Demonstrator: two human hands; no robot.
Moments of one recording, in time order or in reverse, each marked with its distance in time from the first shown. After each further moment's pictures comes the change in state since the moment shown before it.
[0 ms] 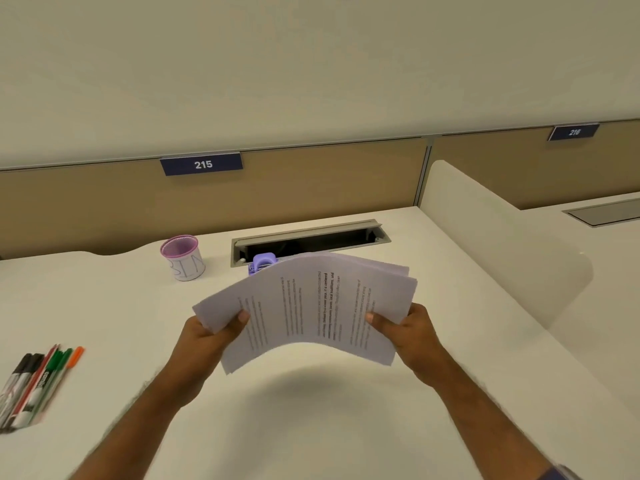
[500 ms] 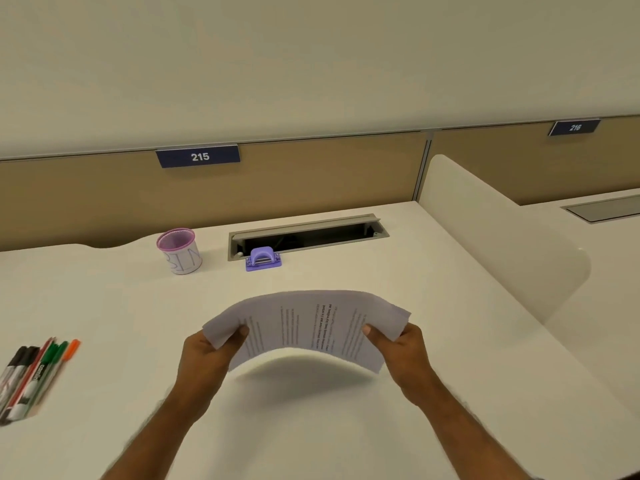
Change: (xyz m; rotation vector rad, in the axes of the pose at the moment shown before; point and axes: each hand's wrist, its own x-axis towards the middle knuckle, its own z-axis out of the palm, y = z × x) left_hand -0.008 -0.048 0.008 0.108 0.224 -0.026; right_hand -0.012 0.044 0.009 0.077 0.115 0.043
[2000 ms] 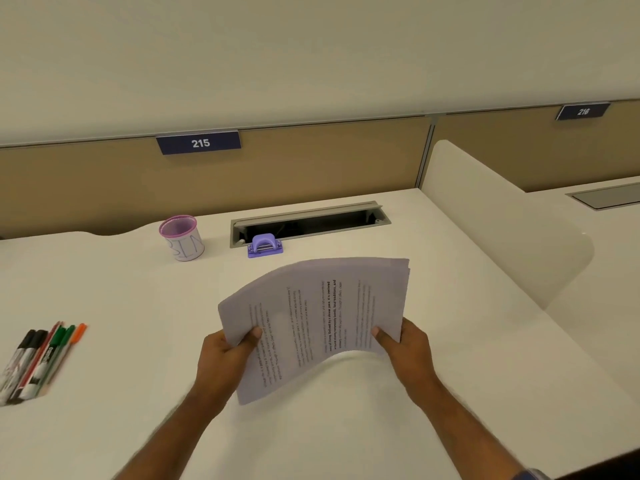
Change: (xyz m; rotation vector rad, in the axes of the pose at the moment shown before) left_hand -0.028 -0.004 0.017 0.021 -0.001 -0.123; right_hand -0.010 0.035 -0.012 -0.149 0.107 0.014
